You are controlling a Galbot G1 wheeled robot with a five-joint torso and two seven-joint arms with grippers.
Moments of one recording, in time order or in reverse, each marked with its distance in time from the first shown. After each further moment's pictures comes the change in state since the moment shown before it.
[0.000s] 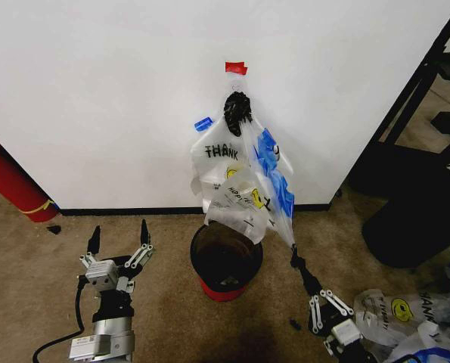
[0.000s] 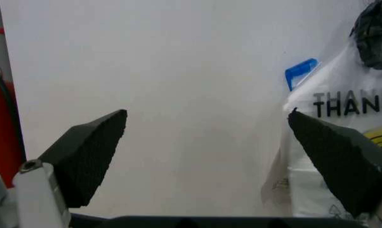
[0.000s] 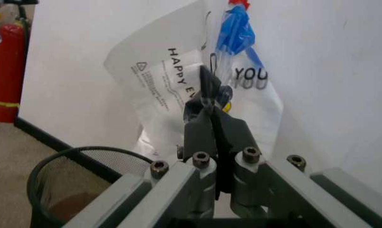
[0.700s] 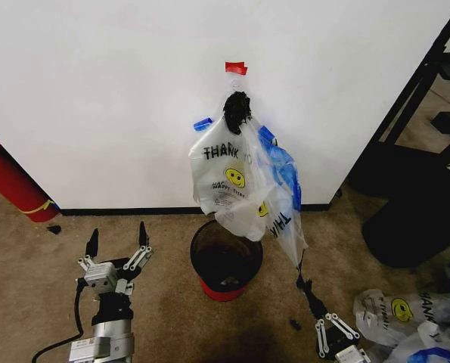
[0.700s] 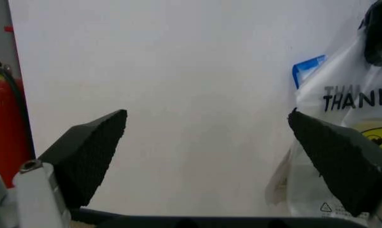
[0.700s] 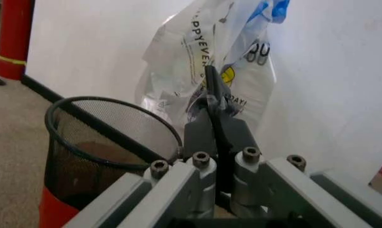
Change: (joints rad) left arm 0.017 -0.017 -0.008 0.001 0.010 -0.006 0.000; right arm -0.042 -0.045 0.012 -0.070 -0.082 0.008 0.090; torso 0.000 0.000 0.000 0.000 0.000
